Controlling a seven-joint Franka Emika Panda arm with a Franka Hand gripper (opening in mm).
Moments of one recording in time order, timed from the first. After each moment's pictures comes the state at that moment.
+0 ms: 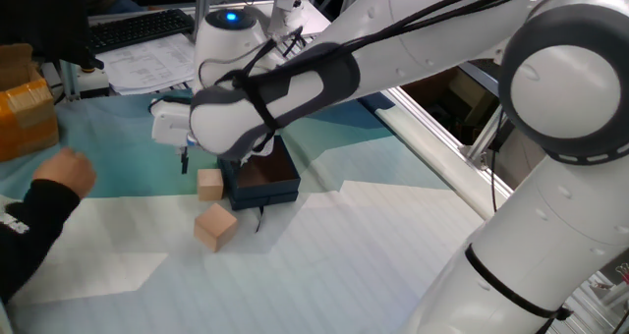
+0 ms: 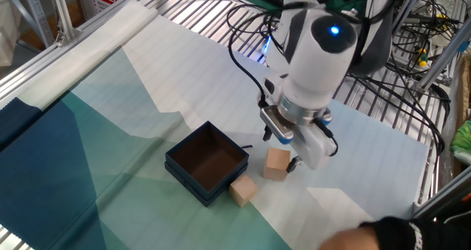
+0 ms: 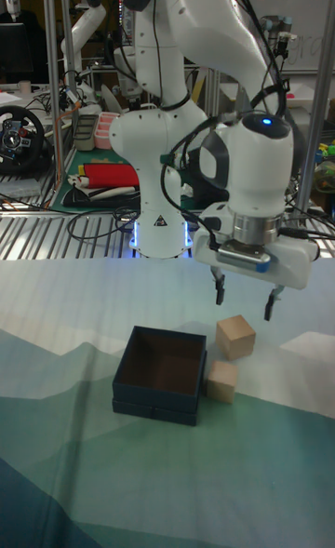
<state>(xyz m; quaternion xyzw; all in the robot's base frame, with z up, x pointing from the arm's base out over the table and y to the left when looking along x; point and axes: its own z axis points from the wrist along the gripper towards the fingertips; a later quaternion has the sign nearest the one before) 0.459 0.158 0.196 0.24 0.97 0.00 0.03</state>
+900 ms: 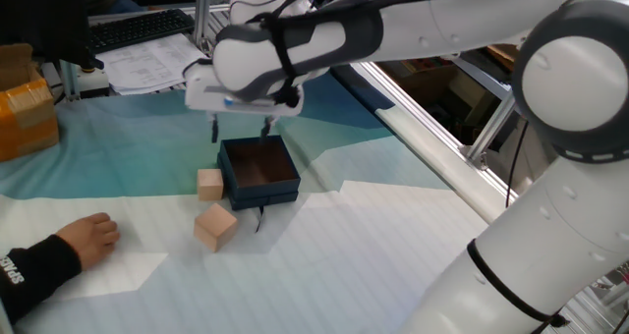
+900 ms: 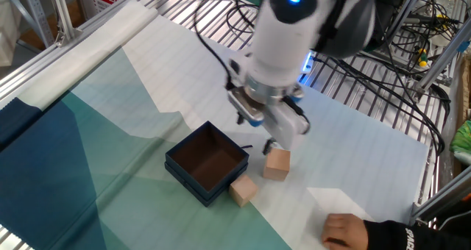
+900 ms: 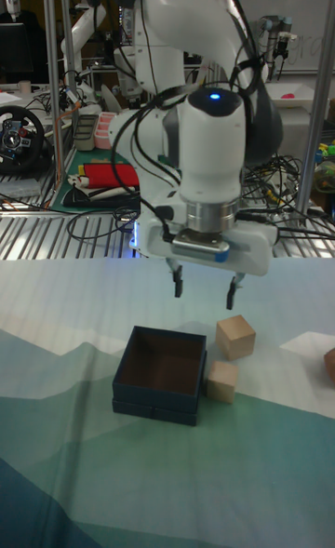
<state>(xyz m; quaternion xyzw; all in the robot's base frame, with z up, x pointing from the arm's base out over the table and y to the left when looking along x) 0.488 0.077 0.244 0.17 0.98 0.00 0.00</state>
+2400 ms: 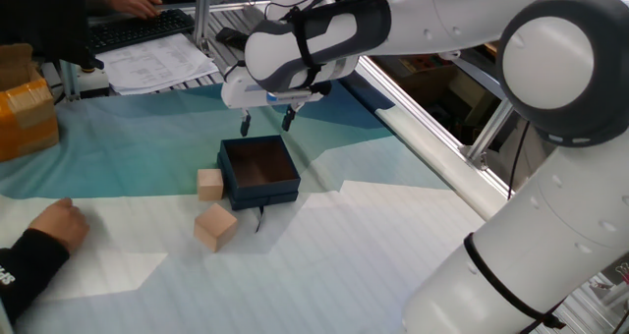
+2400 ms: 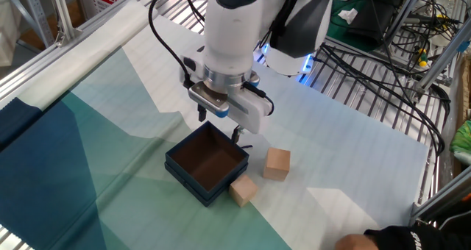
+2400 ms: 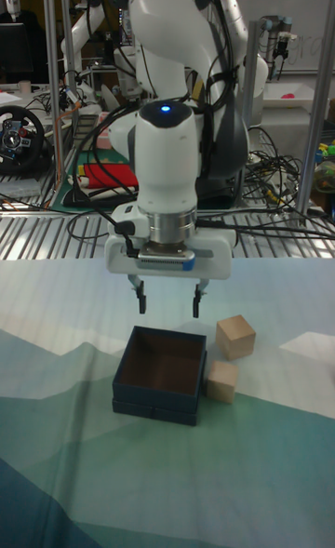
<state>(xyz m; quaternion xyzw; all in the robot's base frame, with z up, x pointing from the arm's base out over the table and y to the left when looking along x) 0.501 0.018 0.229 0.06 1.00 0.01 0.02</state>
